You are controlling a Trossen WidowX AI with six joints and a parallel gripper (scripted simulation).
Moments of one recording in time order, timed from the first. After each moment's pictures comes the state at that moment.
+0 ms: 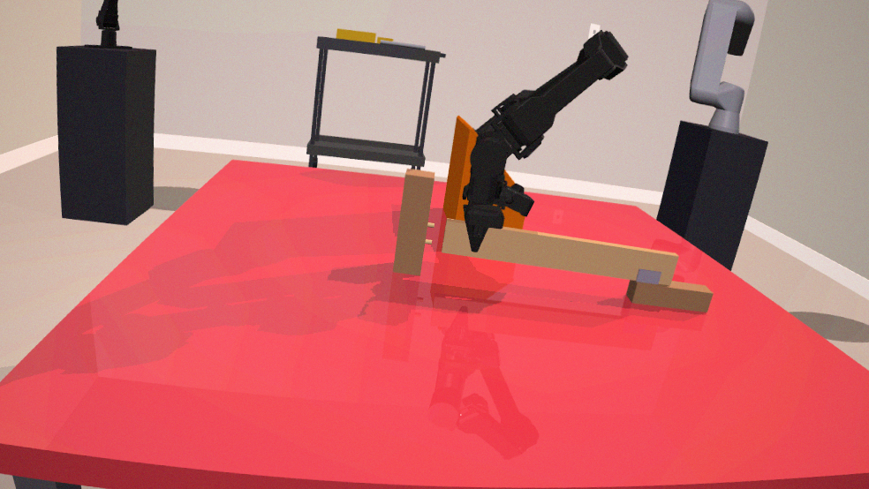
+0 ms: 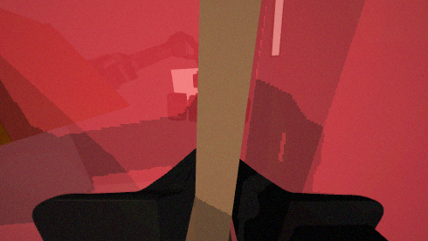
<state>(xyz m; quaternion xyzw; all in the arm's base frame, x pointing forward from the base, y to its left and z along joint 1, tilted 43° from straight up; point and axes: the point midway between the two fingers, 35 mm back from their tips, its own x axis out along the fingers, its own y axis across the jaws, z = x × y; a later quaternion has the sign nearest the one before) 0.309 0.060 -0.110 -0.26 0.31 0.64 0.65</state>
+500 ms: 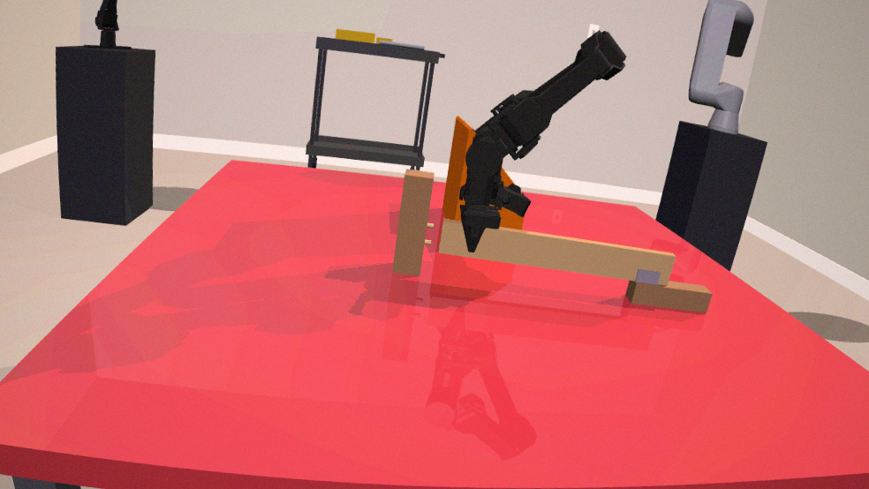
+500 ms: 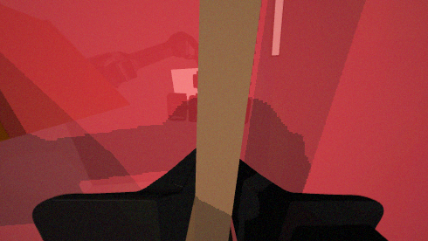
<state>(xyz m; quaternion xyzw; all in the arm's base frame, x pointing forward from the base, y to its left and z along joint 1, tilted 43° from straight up) 0.308 0.057 -0.113 -0.26 0.31 0.64 0.65</state>
